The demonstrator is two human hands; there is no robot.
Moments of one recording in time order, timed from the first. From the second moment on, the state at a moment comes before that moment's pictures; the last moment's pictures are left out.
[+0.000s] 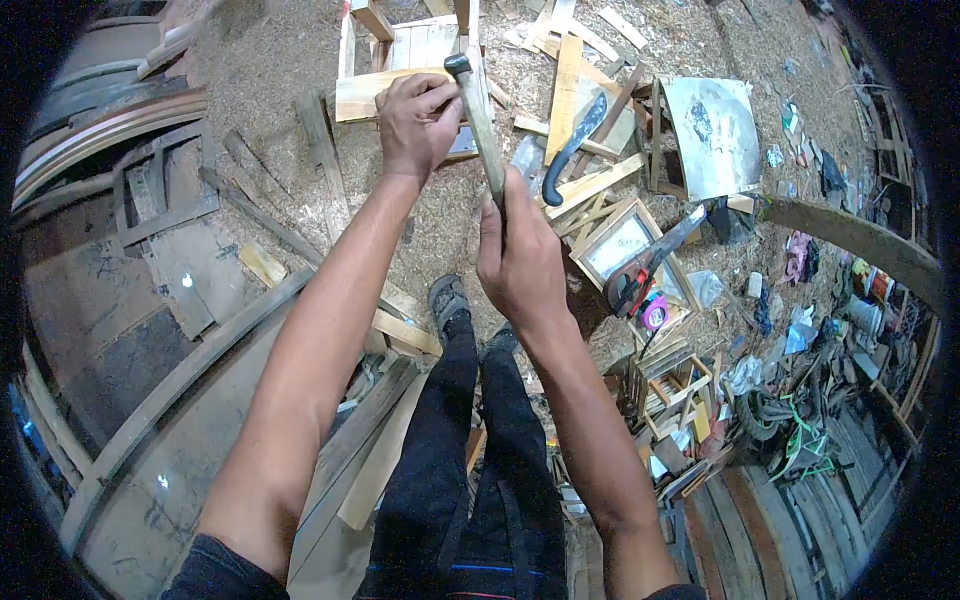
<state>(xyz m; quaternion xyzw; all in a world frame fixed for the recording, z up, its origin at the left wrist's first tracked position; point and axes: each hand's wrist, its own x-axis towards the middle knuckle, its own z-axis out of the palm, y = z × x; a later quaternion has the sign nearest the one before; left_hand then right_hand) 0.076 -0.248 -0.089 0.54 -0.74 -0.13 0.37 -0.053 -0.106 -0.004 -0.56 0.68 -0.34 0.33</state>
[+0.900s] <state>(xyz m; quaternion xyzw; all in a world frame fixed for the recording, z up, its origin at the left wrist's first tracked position) 0.121 -0.278 -0.085 0.41 -0.89 -0.06 0.19 -0.058 -0.088 -0.009 -0.49 0.71 -0.36 0.35</state>
